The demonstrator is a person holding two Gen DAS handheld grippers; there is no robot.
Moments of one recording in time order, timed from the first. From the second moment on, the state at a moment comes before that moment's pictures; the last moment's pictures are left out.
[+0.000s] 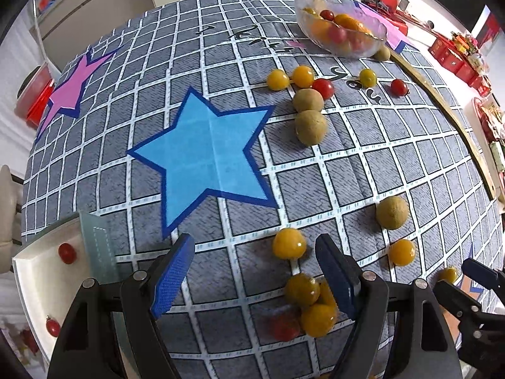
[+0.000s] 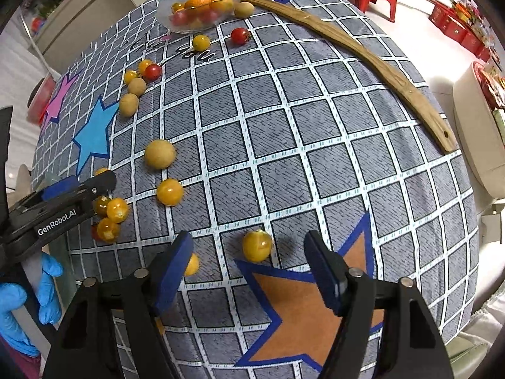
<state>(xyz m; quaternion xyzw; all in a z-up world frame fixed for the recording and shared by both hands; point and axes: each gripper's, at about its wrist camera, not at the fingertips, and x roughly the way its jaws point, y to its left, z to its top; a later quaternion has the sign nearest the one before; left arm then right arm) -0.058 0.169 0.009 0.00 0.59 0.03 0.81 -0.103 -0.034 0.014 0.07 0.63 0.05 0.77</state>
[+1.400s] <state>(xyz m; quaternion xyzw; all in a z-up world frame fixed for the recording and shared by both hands) -0.111 0.225 0.051 -0.06 0.56 0.01 0.82 -0.097 0.001 0.035 0.06 0.62 0.11 0.78</state>
